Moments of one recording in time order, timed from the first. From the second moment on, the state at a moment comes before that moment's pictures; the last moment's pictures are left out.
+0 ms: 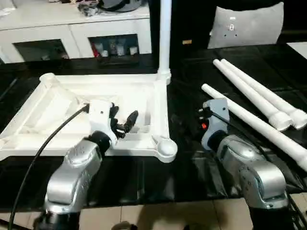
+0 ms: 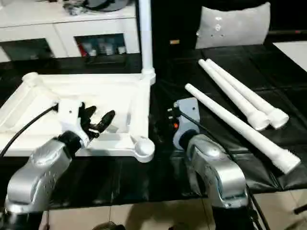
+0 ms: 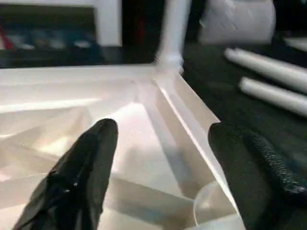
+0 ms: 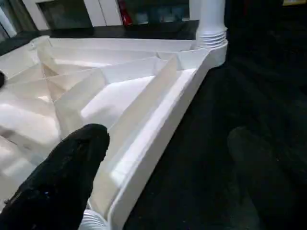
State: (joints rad) left arm -0.16 0.14 -0.02 -0.25 -0.25 0.48 -0.17; right arm -0.20 -0.15 0.06 -0.31 0.28 0.73 0.19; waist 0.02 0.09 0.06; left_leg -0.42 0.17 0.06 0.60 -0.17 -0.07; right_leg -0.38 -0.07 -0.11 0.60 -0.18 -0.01
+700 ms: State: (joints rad) left arm -0.11 0.28 -0.14 -0.38 -0.29 0.55 -0.39; right arm -0.33 -0.41 0.04 -0.35 0.22 1.20 0.16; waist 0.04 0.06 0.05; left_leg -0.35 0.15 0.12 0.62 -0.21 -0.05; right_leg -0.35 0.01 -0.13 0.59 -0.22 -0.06
